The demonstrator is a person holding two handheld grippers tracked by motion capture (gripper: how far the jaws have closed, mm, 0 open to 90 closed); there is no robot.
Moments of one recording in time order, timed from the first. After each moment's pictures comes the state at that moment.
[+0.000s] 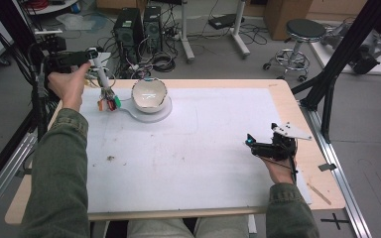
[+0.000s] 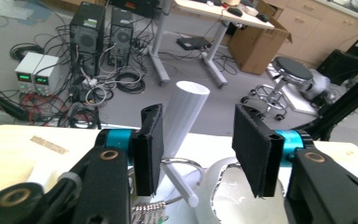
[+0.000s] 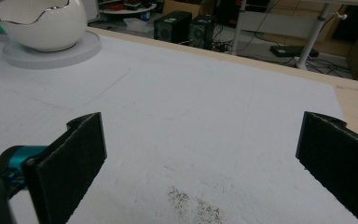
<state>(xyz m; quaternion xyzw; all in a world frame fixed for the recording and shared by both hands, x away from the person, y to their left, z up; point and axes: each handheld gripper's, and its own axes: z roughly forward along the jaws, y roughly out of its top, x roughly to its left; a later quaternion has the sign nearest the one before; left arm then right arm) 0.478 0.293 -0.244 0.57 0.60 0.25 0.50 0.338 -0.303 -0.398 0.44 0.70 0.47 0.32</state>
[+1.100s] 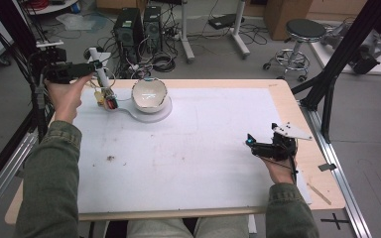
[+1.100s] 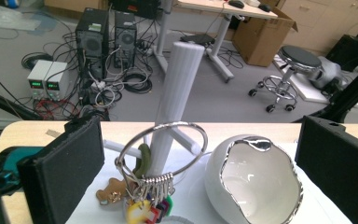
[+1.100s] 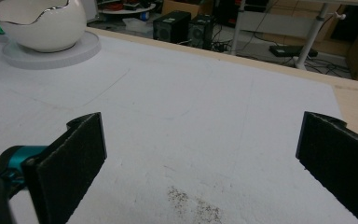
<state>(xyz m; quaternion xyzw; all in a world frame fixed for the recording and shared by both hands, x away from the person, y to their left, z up) 0.450 0.291 -0.260 0.59 0.58 0.28 0.49 0.337 -0.303 -0.398 0.44 0.70 0.47 0.32</state>
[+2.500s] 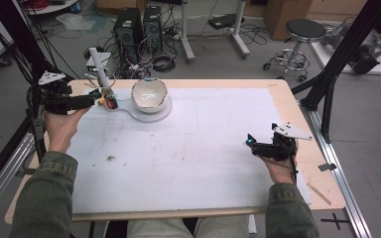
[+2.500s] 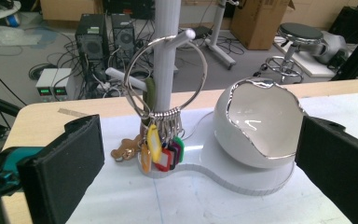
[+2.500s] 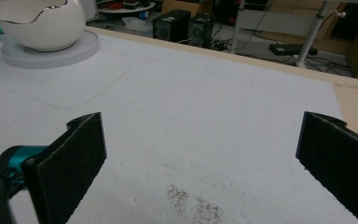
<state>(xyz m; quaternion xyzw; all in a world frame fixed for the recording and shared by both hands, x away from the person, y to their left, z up) 0.392 0.295 -0.309 0.62 0.54 0.31 0.47 0.338 -0.304 -0.397 0.44 0.70 0.46 0.32</state>
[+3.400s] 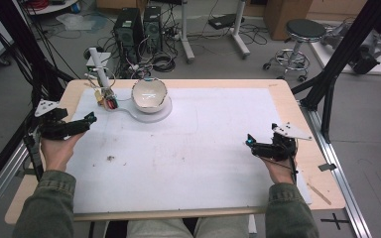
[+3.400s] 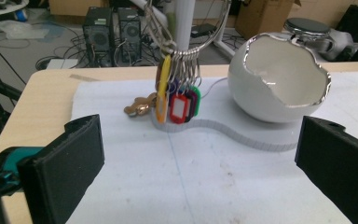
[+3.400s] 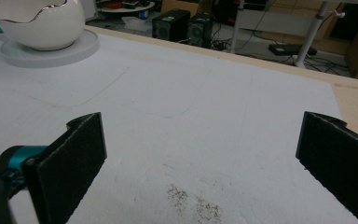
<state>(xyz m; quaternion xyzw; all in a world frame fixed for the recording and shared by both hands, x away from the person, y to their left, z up) 0.350 0.315 -0.365 0.62 0.55 0.32 0.47 0.337 -0.303 -0.398 0.44 0.70 0.46 0.32</state>
